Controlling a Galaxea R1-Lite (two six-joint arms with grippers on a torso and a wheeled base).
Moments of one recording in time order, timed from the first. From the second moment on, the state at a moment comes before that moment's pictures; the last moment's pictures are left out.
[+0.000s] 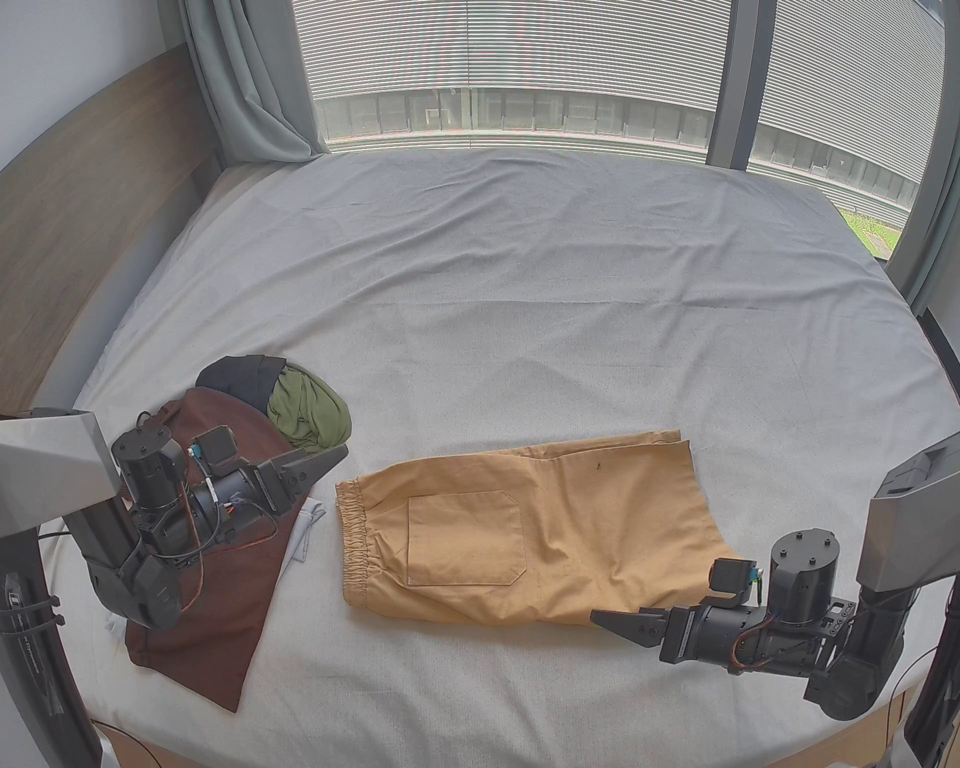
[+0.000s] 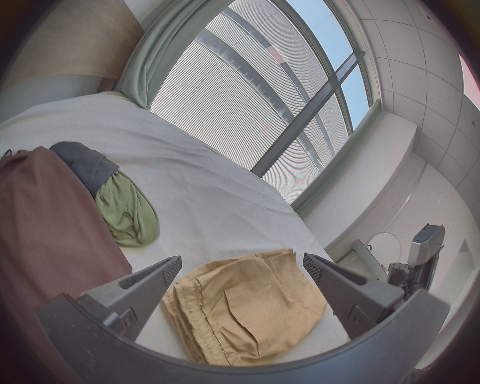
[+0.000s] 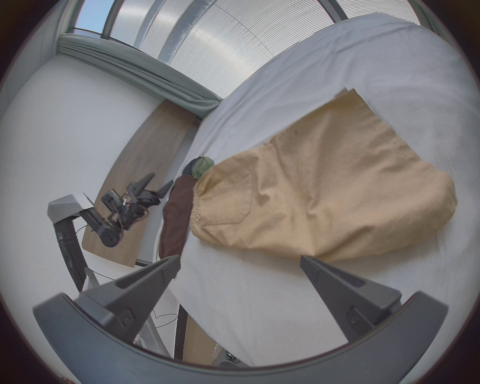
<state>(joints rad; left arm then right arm) -0.08 2.17 -0.54 -1.55 -0.60 -0.45 0.53 2.12 -0.13 -1.54 0.28 0.61</state>
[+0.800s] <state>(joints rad) -0.10 2.24 -0.42 -1.55 -0.71 -0.44 0.51 2.01 -0.15 -1.54 0.29 0.61</state>
